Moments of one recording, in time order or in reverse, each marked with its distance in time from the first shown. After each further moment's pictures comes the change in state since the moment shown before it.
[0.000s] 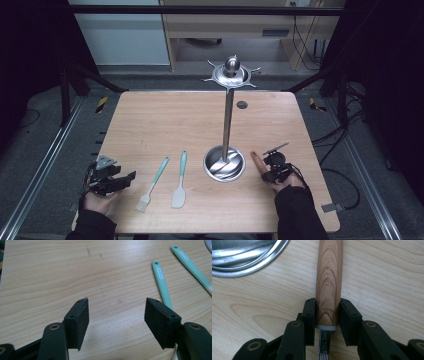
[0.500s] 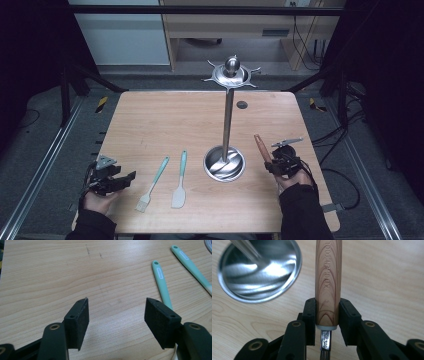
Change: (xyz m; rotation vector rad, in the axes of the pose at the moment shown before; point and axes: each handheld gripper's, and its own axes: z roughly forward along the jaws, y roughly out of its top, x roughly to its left) left arm 0.000 0.000 0.000 0.002 -0.004 -0.004; right arm -0.008 0.002 -0.042 -0.245 0.017 -0.007
